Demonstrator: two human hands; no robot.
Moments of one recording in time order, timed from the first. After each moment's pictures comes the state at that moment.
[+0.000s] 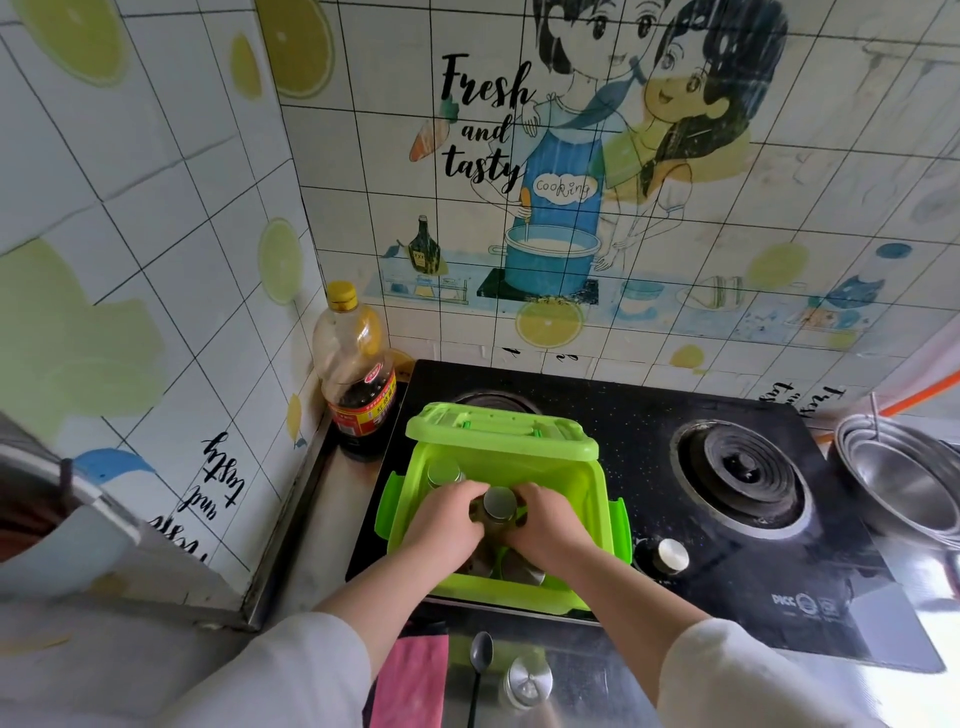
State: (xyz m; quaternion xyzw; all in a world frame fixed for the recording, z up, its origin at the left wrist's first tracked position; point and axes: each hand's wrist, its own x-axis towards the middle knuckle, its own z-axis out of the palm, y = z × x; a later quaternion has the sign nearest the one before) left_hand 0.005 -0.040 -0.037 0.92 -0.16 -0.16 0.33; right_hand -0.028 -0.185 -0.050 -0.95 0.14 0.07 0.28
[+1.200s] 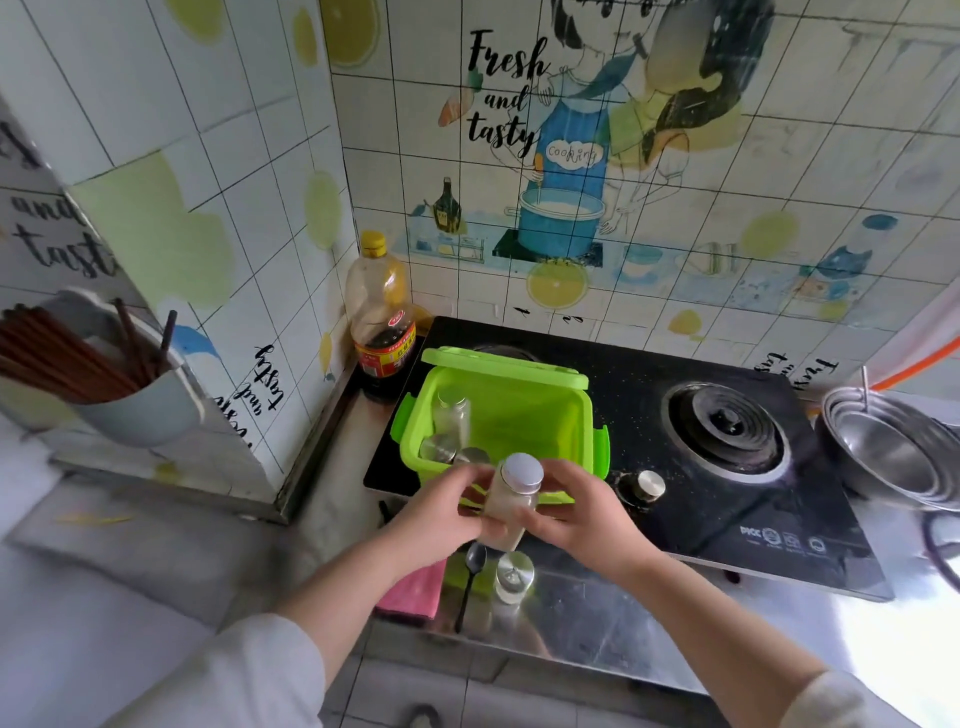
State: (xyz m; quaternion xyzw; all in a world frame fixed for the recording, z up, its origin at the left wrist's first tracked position) left_hand -0.104 -0.001 -0.024 0.82 -0.19 -0.23 0.49; right_hand -0.164 -0.198 -0.009 -0.87 -0.02 -0.02 0.49
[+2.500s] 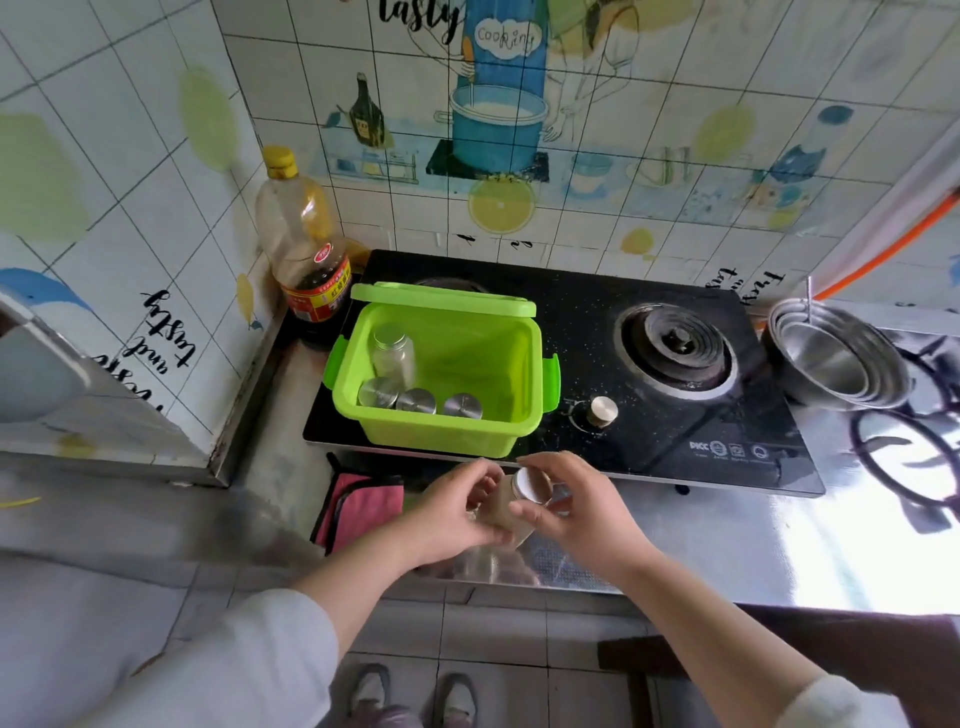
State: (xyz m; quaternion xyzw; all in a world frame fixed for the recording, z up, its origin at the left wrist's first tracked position) left_hand -0.142 -0.051 -0.077 0.80 -0.23 -0.33 0.44; right_hand -0.223 -0.230 -0.051 -0.88 0.03 -0.02 0.47
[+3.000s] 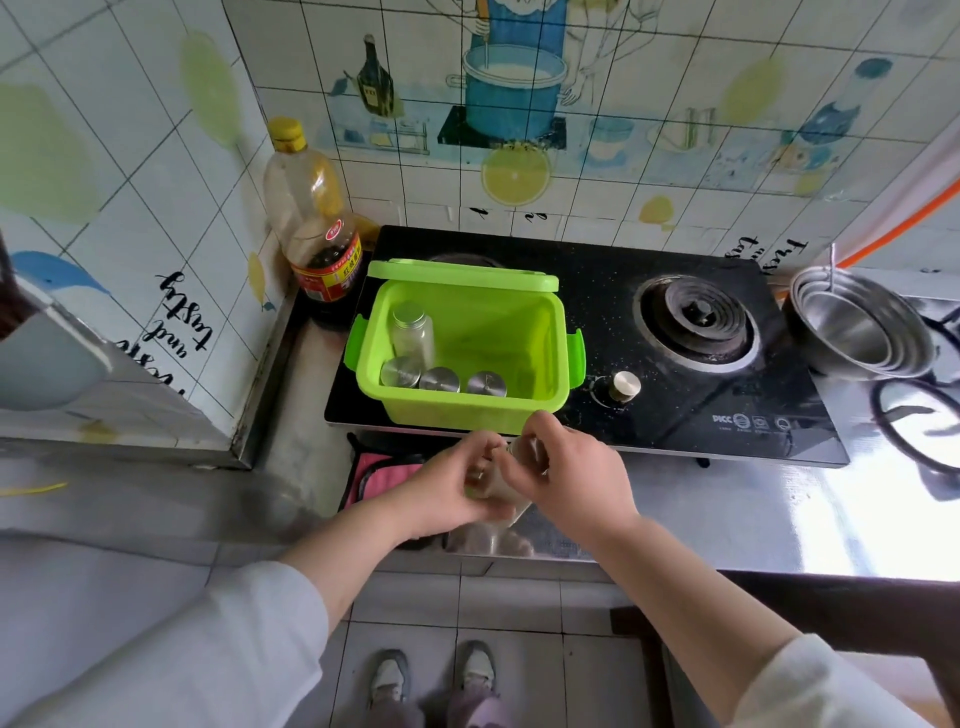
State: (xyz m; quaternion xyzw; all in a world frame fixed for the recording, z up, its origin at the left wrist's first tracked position) left_hand -0.128 -0.017 -0.067 0.76 -0.26 -0.36 0.47; right_hand -0.202 -0.179 -0.035 -0.97 0.07 -0.10 0.21
